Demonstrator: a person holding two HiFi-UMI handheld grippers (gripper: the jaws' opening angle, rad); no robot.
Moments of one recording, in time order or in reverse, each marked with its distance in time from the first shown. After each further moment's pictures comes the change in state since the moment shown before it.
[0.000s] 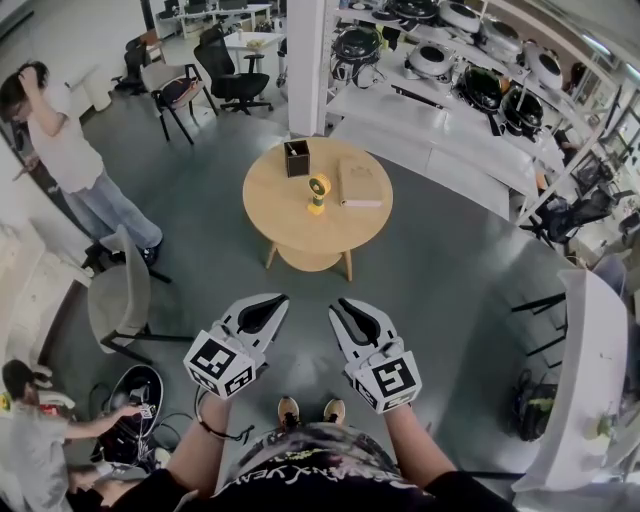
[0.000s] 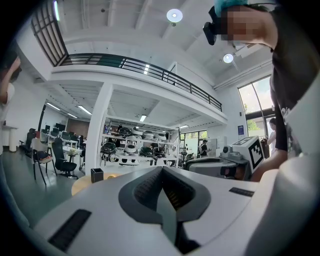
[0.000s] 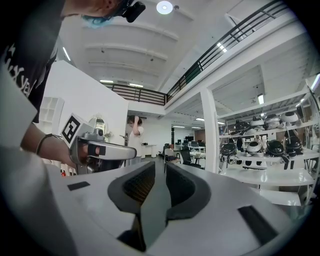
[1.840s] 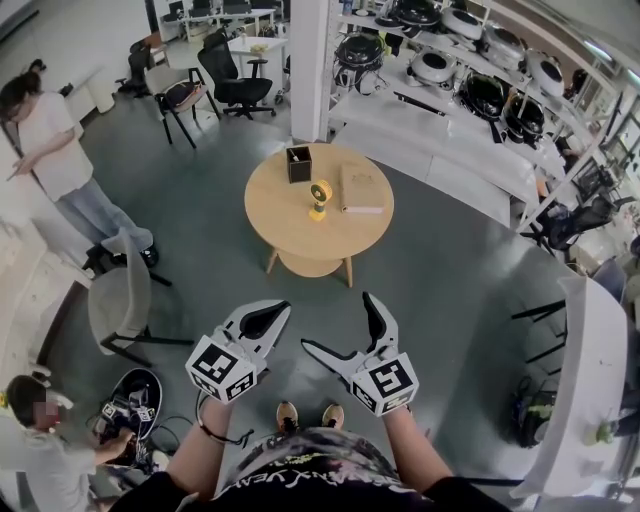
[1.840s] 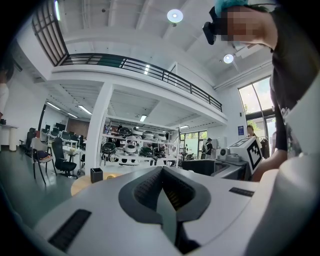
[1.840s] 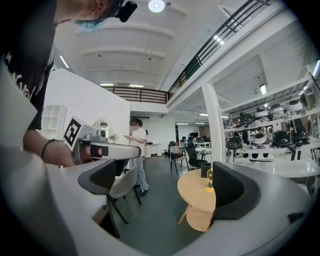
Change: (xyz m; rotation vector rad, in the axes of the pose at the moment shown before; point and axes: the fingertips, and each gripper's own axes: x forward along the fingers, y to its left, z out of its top) left arm 0.000 -0.001 0.003 -0.003 -0.002 -0.001; right arm 0.009 0.008 -0.003 0.057 0.014 0.064
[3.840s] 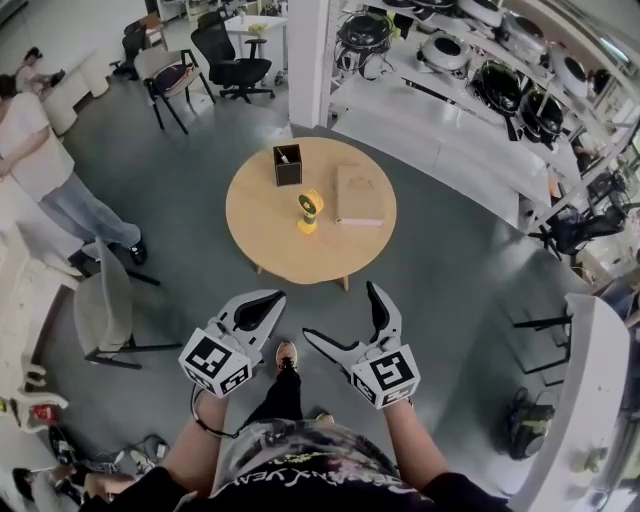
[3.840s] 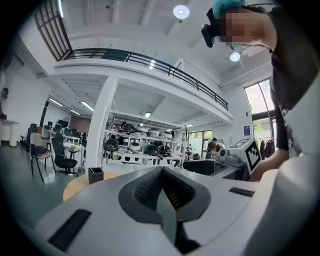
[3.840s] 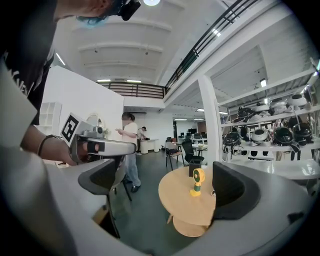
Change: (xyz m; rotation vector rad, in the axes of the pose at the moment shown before) left arm 0.136 0.100 -0.024 -0.031 0.012 0.028; right arm 0.091 -0.152 -0.027 -0.002 0.050 -0.008
